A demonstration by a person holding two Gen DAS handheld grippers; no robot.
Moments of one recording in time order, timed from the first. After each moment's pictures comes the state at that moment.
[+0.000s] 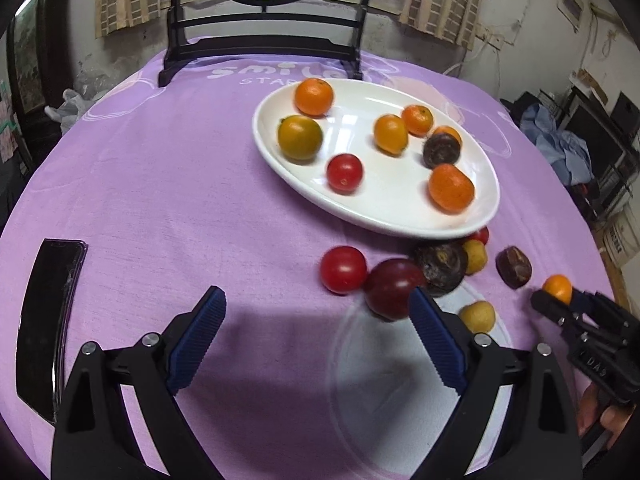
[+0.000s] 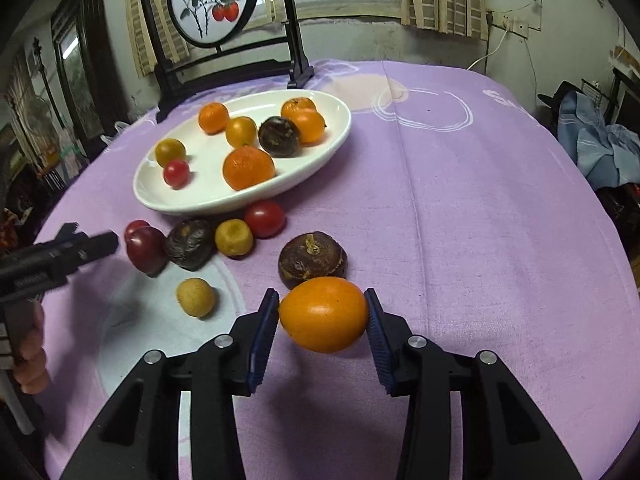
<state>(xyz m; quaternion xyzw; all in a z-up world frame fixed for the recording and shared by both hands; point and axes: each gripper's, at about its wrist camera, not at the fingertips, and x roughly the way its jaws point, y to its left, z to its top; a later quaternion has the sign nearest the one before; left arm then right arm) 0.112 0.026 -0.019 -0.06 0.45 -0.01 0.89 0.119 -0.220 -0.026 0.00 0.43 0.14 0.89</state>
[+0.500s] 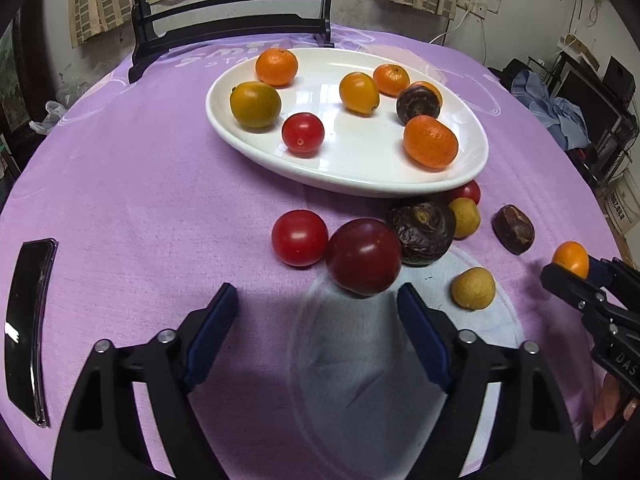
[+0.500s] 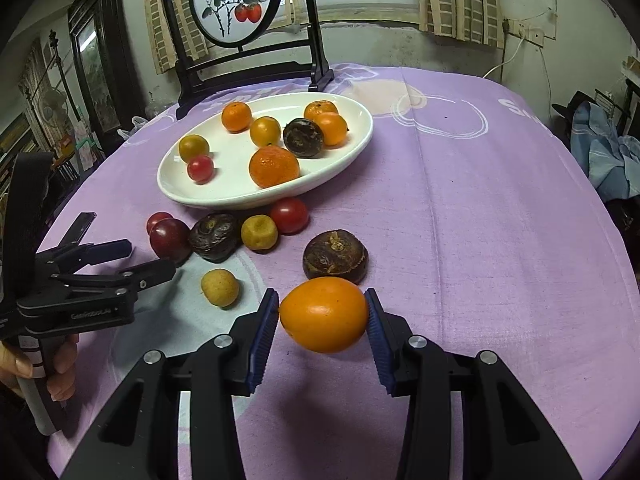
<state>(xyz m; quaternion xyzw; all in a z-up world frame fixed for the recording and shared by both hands) 0.116 0.002 -0.042 -0.03 0.48 -0.03 0.88 0.108 -0.211 -0.020 -0.02 0.42 0.16 0.89</state>
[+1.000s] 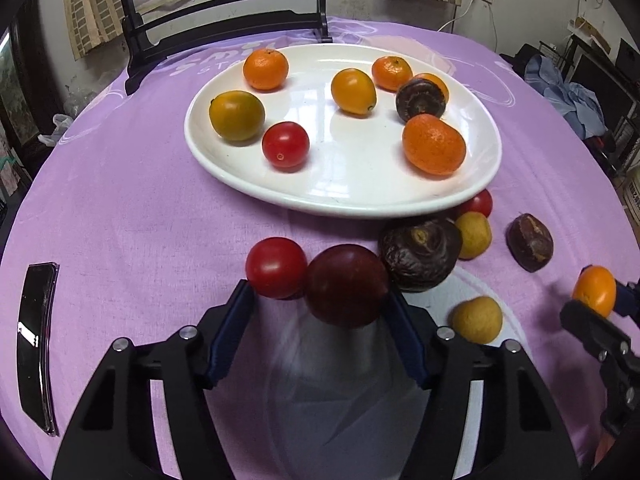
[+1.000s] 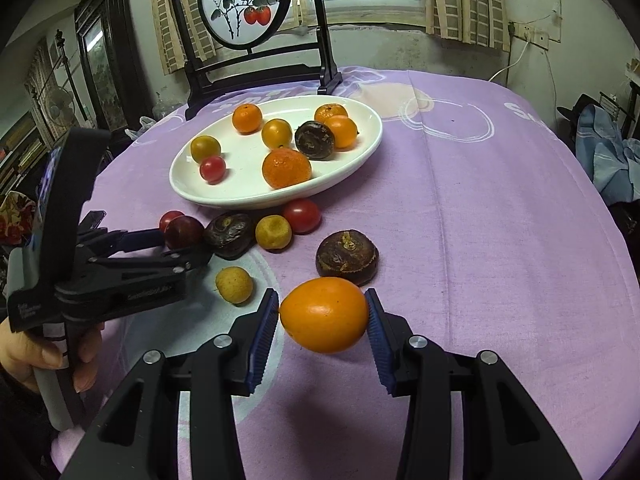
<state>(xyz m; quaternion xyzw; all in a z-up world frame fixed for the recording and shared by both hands) 0.139 -0.021 -0.042 0.00 0.49 0.00 0.87 0.103 -0.209 -0.018 -0.02 0.42 0.18 0.89</state>
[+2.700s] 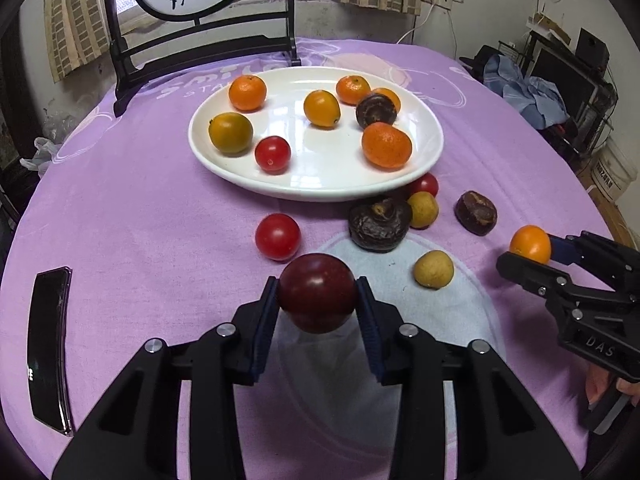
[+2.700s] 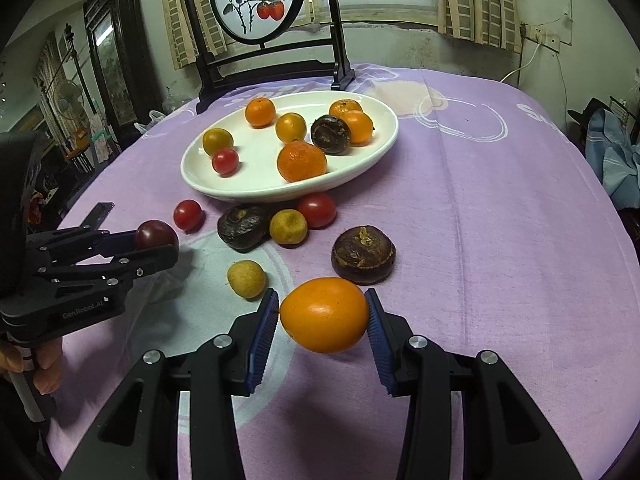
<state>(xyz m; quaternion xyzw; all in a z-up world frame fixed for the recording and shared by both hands) 0.098 -0.011 -0.013 0.02 0.46 -0.06 0.89 0.103 -0.204 -0.017 -0.01 0.42 0.20 0.89</state>
